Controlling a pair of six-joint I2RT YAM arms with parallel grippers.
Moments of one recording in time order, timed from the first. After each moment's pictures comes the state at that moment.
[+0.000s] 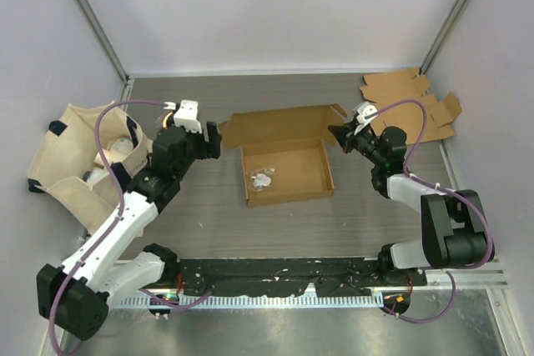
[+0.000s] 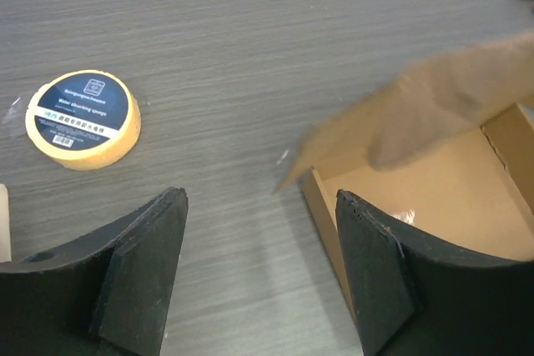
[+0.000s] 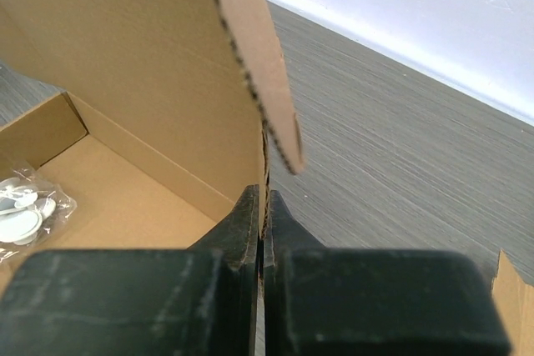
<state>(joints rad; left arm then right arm) -0.48 0.93 0.77 -0.14 -0.21 -0.14 0.11 1.38 0.51 0.85 -0.60 -0.08</state>
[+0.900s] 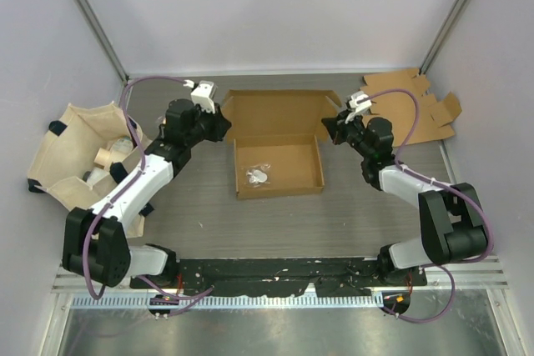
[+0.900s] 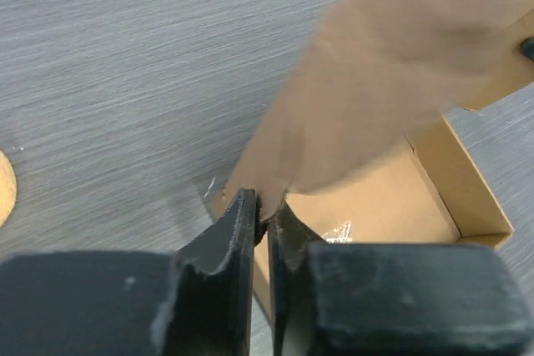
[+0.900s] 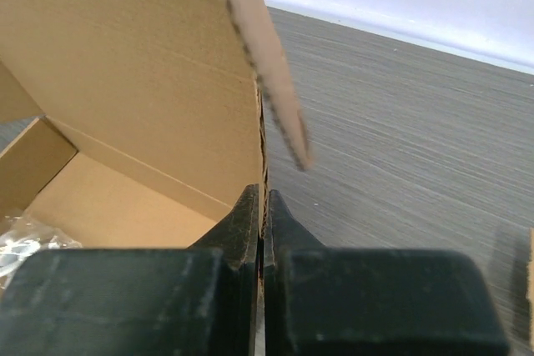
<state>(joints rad) -0.32 1.30 0.93 0.00 0.23 -0.19 0.19 1.43 0.61 0.76 -0.39 0.08</state>
